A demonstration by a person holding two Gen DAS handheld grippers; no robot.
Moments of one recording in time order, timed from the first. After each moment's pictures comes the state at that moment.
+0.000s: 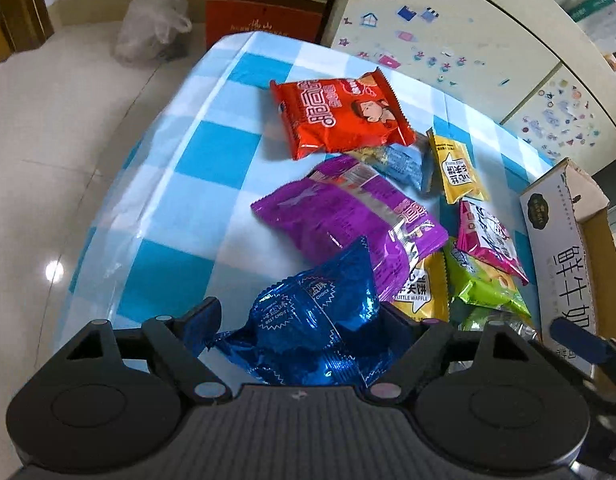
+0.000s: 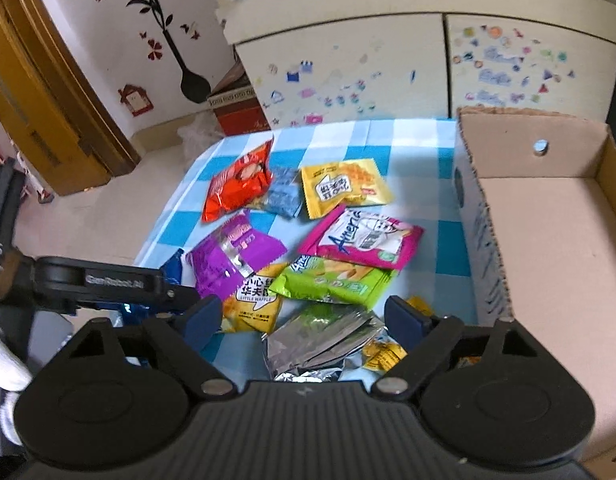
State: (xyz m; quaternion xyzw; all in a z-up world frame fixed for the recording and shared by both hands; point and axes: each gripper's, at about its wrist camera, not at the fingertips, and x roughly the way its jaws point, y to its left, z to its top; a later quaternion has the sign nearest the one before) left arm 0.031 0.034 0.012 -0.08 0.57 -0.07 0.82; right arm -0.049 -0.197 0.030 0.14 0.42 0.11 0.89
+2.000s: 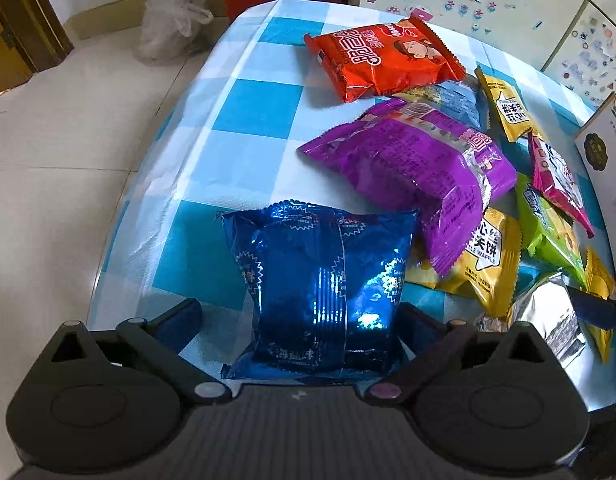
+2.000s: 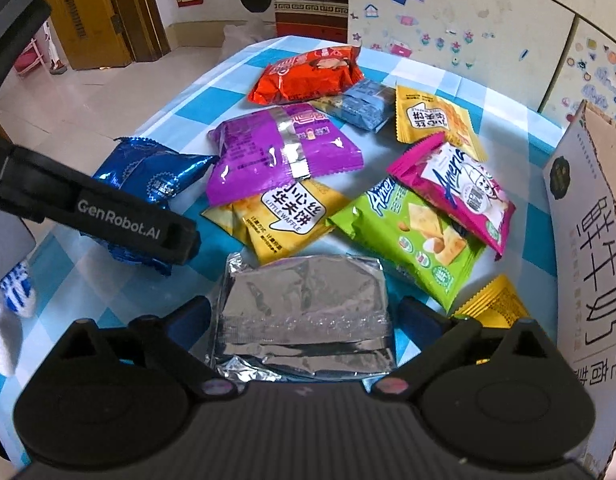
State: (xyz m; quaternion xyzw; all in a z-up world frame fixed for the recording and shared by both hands) left arm 0.008 0.037 -0.022 0.00 0.58 -0.03 0.82; right arm -0.046 -0.120 -0.025 -0.04 0.47 0.17 0.87
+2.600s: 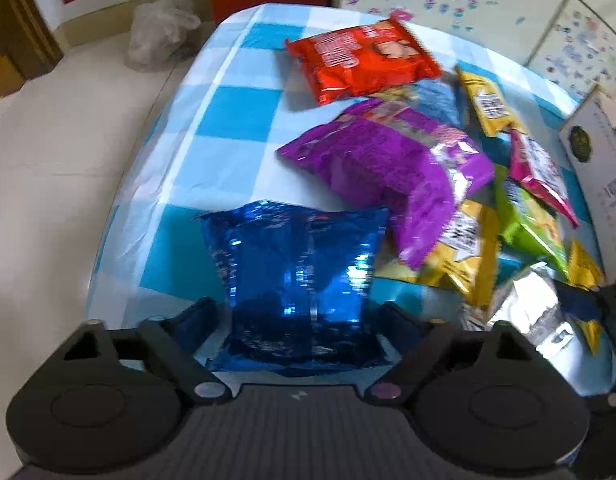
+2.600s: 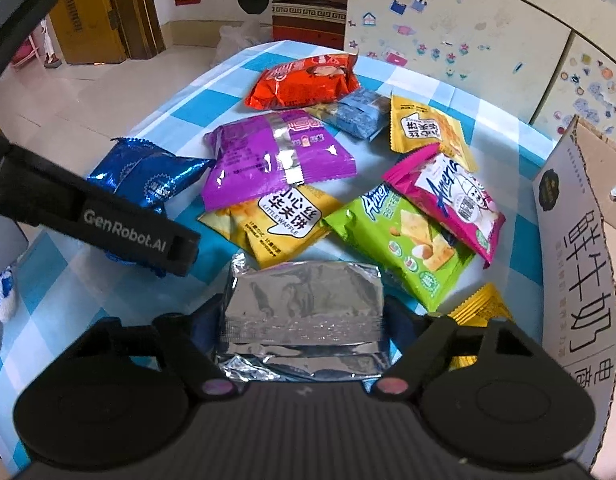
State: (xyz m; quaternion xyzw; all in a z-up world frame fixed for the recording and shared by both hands) left arm 0.004 0.027 -0.015 0.01 0.57 -0.05 0.82; right arm -0.047 -0.119 -0.020 -0.05 0.46 0.16 0.87
